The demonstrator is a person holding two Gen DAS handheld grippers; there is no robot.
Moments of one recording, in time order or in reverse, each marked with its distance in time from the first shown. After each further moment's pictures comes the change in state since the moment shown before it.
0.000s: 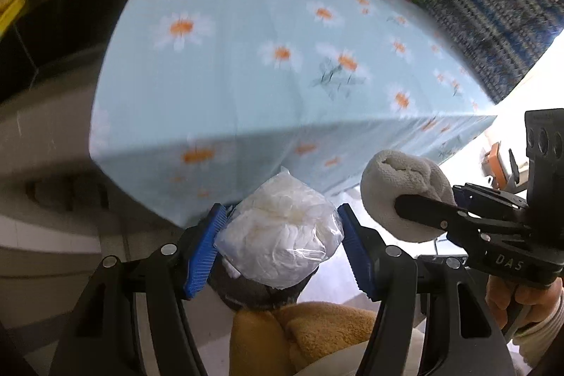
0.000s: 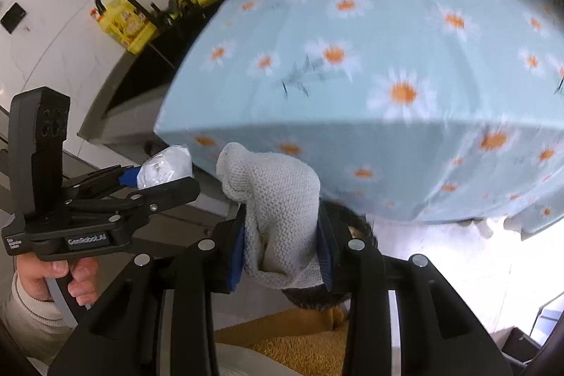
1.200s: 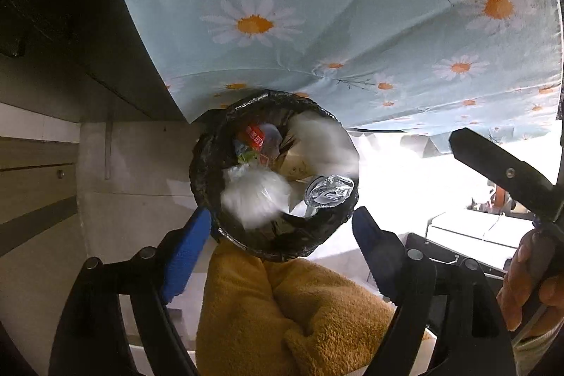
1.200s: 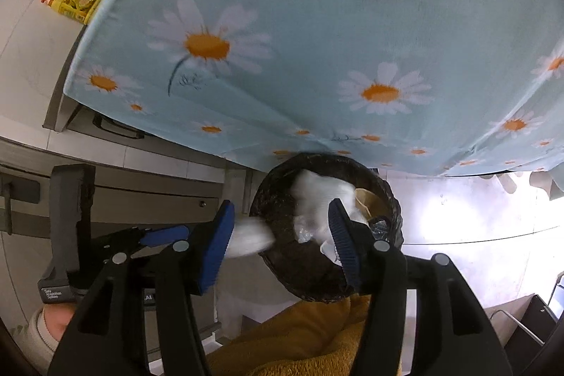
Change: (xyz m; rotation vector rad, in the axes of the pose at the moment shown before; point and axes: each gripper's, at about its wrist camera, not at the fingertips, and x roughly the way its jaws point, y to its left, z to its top) left arm 0.134 0.071 -0.081 -0.275 0.288 -0.006; right arm 0.121 -0.042 -0.023 0.106 0.169 0.022
